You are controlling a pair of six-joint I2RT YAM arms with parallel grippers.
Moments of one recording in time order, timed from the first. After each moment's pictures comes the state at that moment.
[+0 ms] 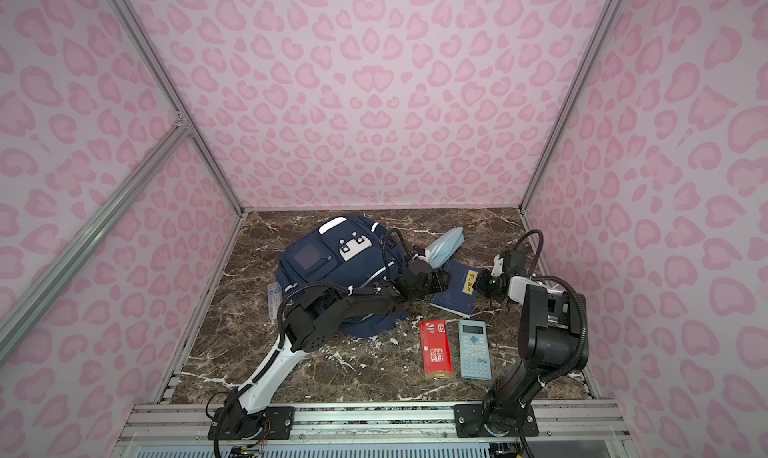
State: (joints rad) left arm -0.95 2.43 1.66 0.28 -0.01 -0.95; right arm -0.23 1.69 0.83 -0.22 -0.43 0.39
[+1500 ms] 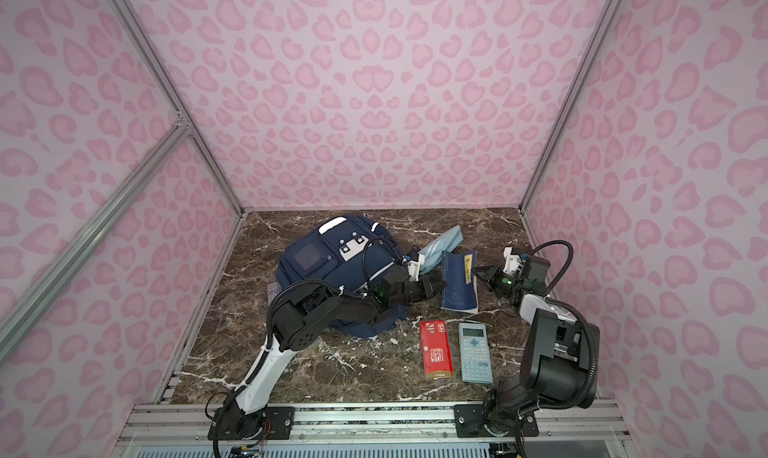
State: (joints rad) left arm -0.90 2.31 1.35 0.74 0.32 -1.05; right arm -0.34 1.51 0.68 0.11 -0.88 0.61
